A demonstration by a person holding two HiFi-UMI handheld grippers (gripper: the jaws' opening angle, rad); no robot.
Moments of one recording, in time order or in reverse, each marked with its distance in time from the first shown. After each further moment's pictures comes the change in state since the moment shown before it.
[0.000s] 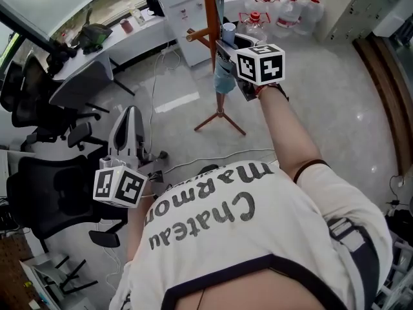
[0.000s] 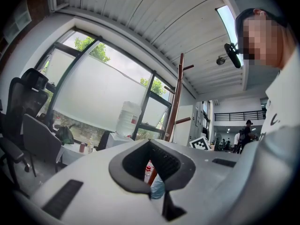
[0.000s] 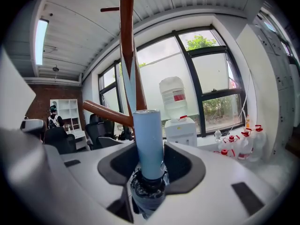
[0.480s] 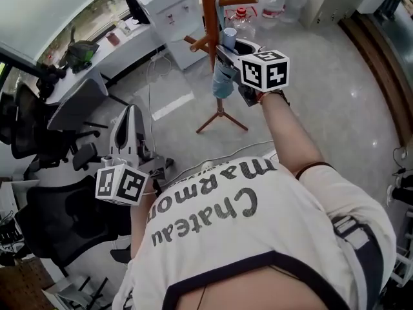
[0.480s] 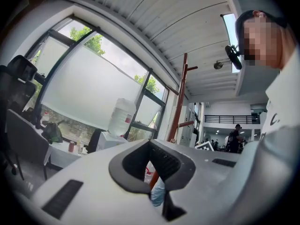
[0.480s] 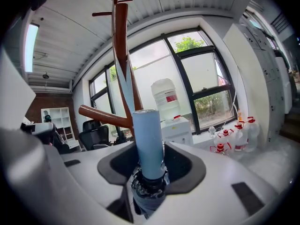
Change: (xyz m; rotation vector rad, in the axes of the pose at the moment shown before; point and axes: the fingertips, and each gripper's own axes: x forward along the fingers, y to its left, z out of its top) left arm 0.044 0.035 0.019 -0.025 0.031 -0.124; right arm 0.001 0.000 0.000 0.103 -0.045 -0.064
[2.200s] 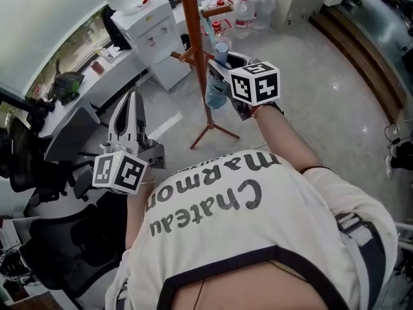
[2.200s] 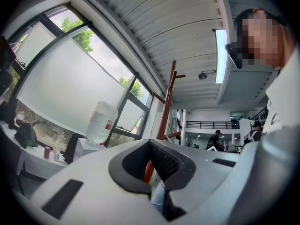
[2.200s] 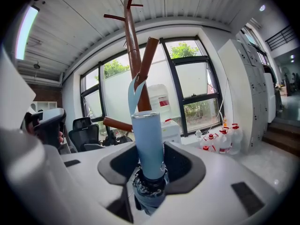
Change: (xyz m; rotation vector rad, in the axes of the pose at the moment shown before) left arm 0.044 -0.029 0.040 0.006 -0.067 -0.238; right arm -0.050 0.022 0.017 -0.029 0.002 -0.174
